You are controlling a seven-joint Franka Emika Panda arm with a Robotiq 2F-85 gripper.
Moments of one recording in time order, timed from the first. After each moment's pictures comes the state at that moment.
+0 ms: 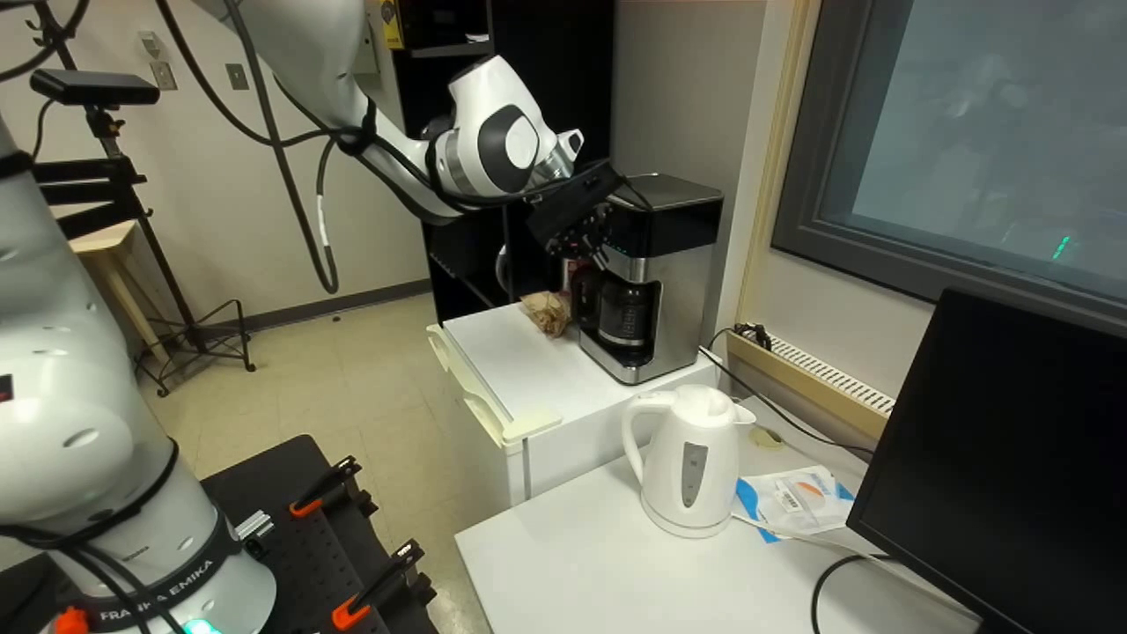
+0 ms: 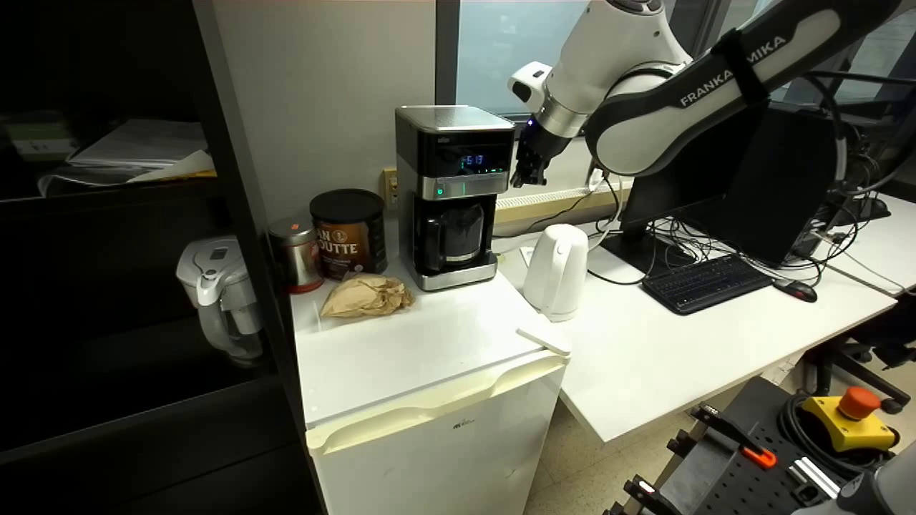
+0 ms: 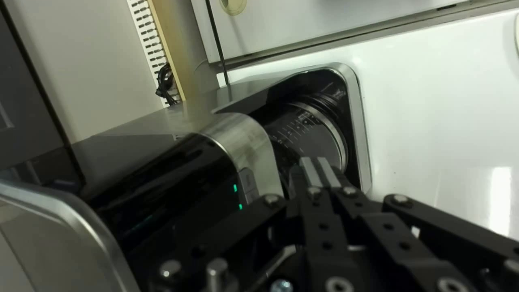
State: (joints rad) arm 0.01 0.03 -0.02 -2.28 -0.56 2.85 -0.63
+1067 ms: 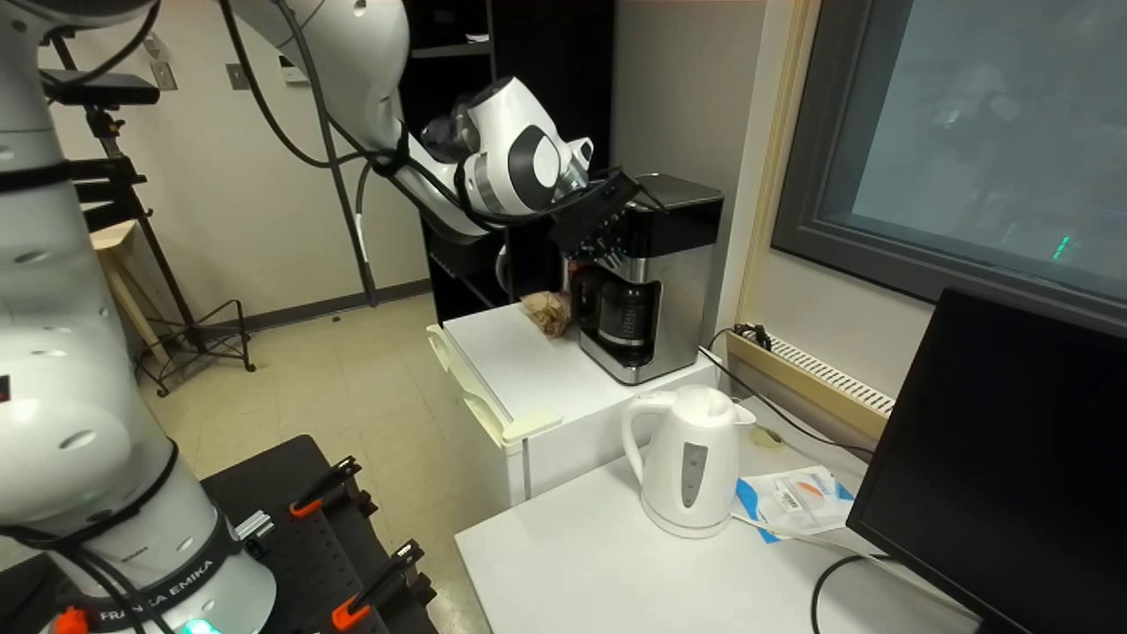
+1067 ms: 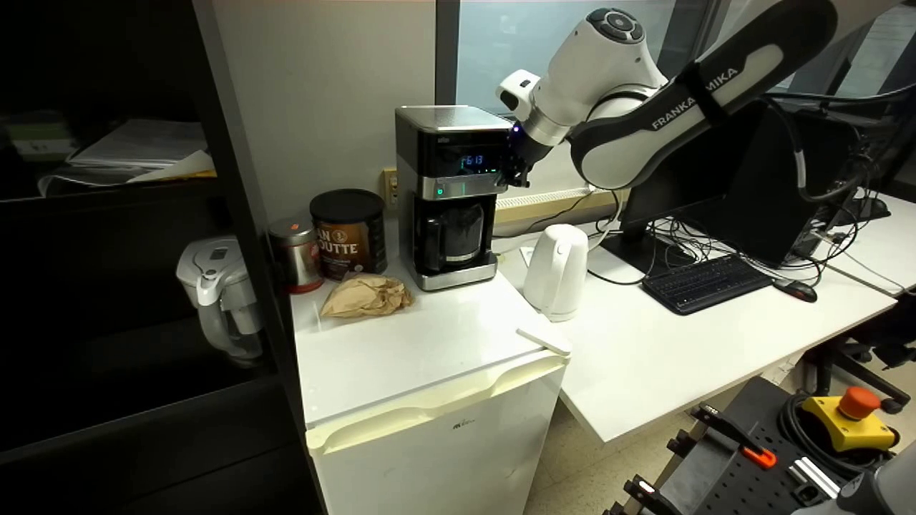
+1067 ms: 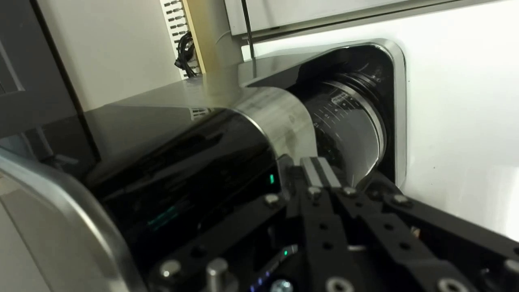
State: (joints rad) arm 0.00 0.15 -0.03 -2.20 -0.63 2.98 -0.62
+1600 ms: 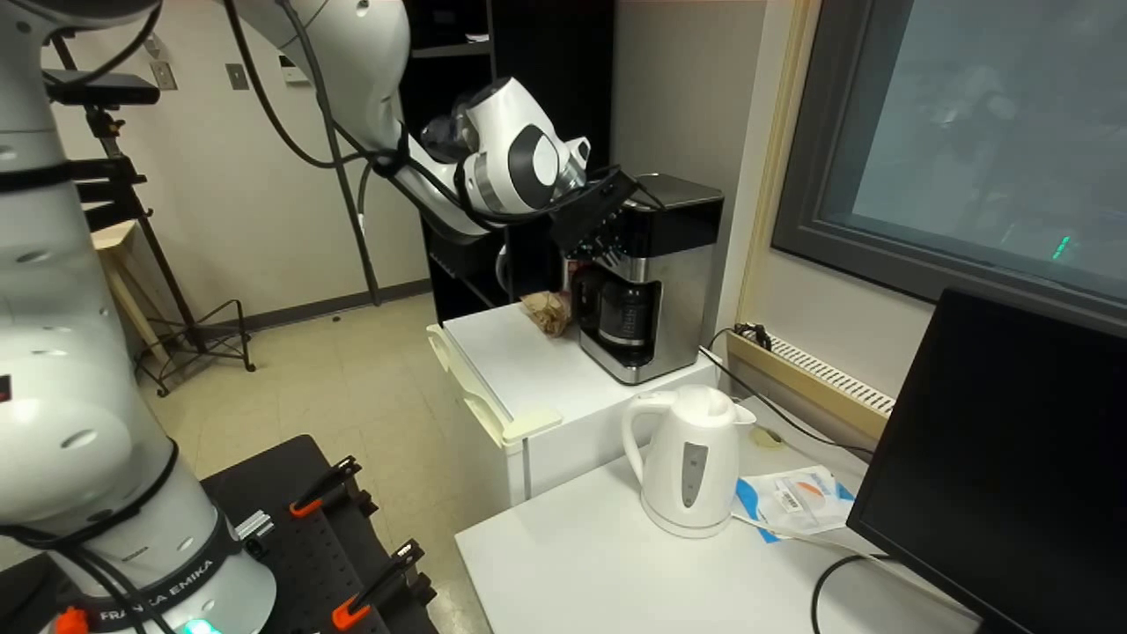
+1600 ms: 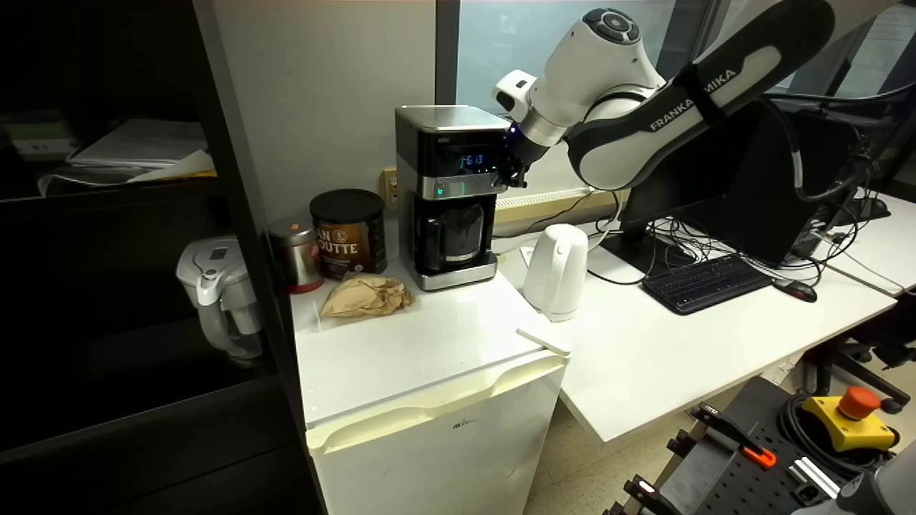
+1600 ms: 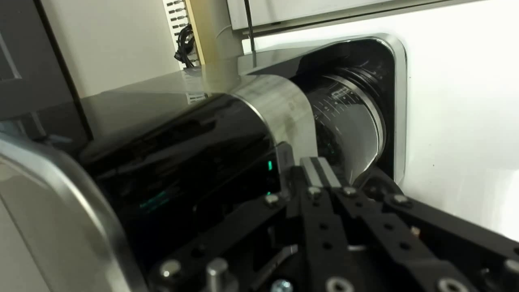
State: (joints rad) arm 0.01 0.15 -0.03 -2.19 -0.65 2.98 -0.62
